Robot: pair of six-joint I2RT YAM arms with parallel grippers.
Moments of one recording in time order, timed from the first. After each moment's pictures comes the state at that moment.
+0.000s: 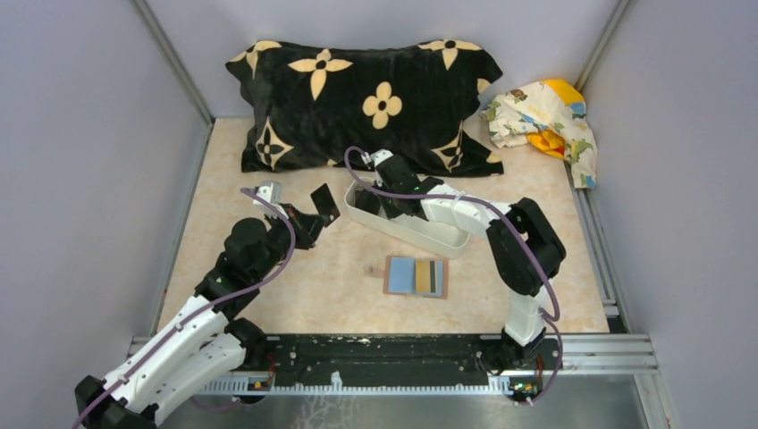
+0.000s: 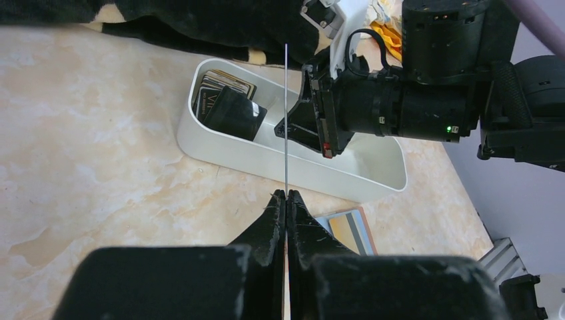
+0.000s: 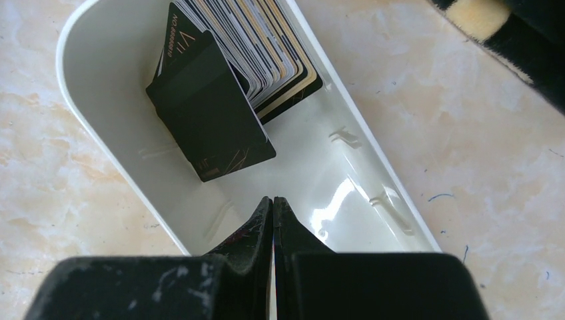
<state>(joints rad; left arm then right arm) -0.61 0.68 0.54 -0.02 -0.10 -0.57 0.72 1.83 1.30 -0.30 0.12 0.11</state>
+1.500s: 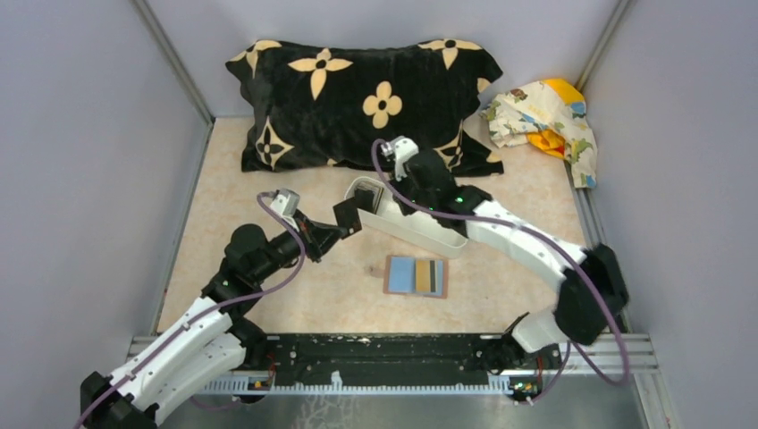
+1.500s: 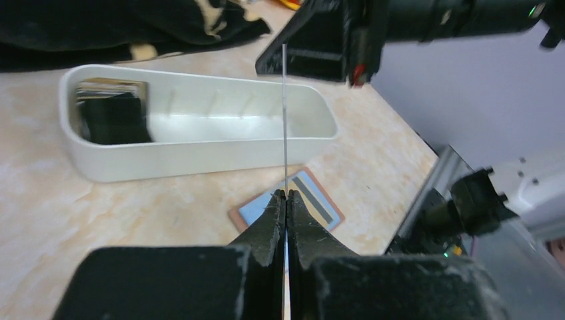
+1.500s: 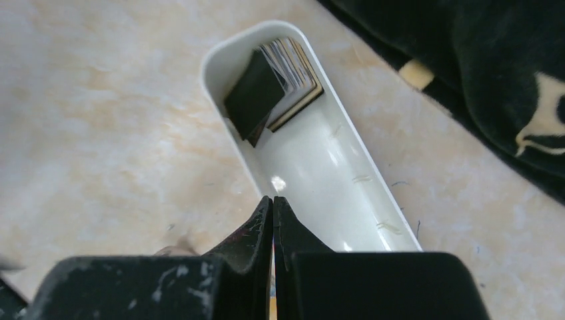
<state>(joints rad) -0.61 0.67 0.48 0.13 0.20 -0.47 0.73 1.52 1.18 -0.31 0.08 0.05</state>
